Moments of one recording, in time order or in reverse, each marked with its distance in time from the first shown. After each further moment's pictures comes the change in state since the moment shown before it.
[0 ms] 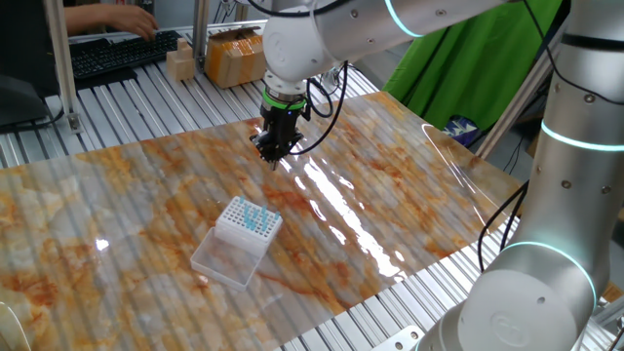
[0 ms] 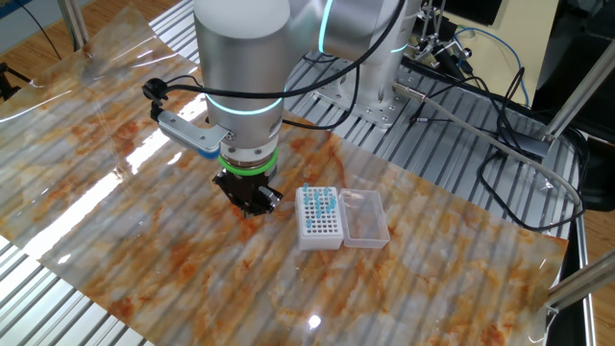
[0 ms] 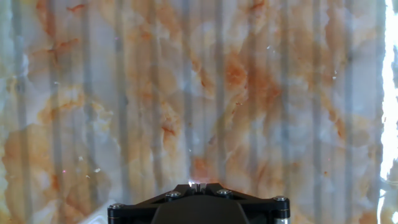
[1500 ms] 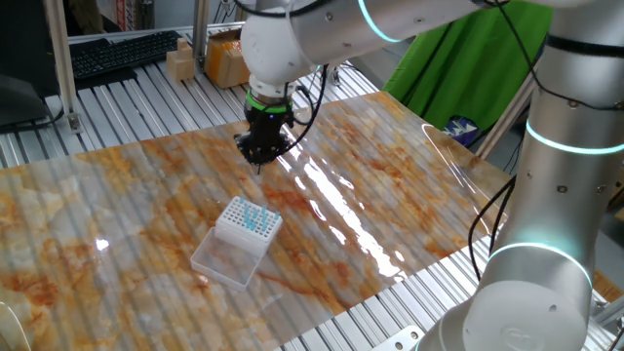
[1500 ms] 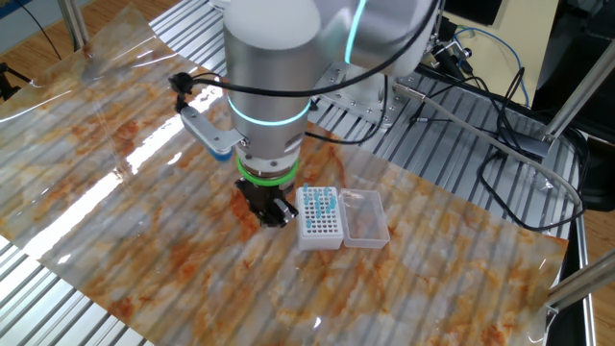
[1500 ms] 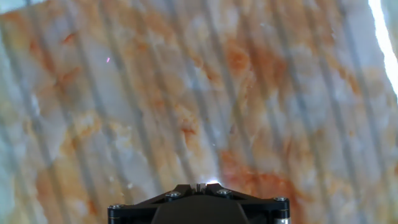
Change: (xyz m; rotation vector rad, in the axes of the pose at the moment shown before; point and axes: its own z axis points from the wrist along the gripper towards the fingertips) arm -0.001 0.035 -0.003 -0.007 -0.003 0.188
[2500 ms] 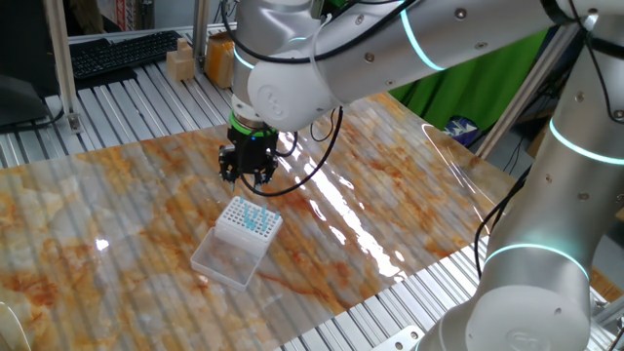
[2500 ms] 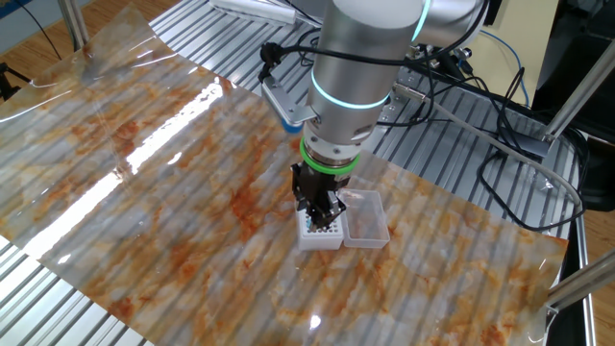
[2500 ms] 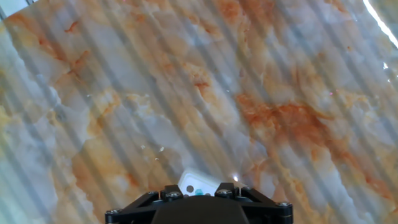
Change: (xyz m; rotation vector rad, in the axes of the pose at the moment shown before) arm 0.057 0.060 -0.008 -0.002 -0.080 0.330
